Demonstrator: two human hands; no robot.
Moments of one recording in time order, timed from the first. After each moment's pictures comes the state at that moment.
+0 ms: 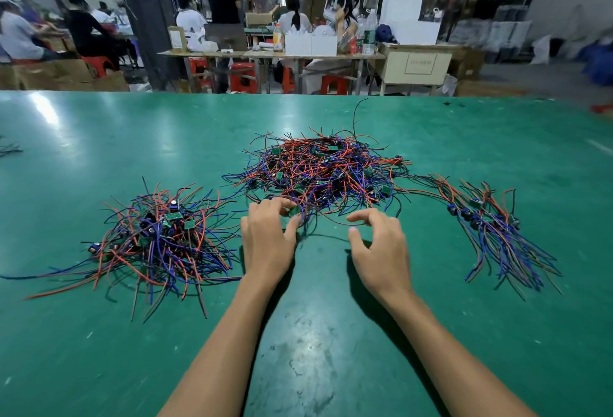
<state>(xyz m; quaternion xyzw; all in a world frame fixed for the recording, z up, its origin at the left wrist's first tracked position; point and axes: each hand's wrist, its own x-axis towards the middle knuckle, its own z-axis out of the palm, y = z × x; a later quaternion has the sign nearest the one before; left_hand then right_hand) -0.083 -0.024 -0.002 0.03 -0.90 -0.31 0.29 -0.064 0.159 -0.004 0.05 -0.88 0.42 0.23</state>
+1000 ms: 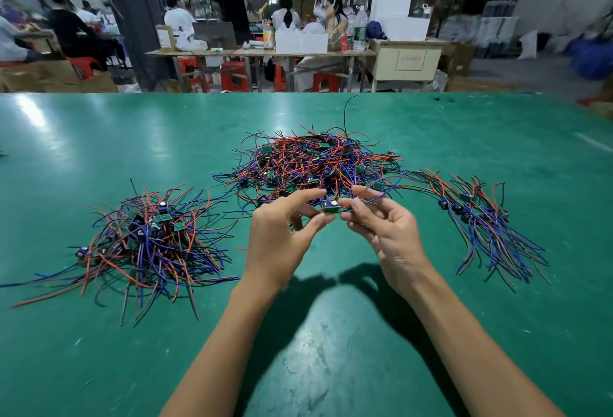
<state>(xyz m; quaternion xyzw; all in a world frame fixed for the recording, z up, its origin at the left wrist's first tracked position) -0.044 0.000 0.042 -0.15 -0.82 -0.45 0.31 -0.051 0.168 0.045 0.05 -0.53 0.84 0.03</state>
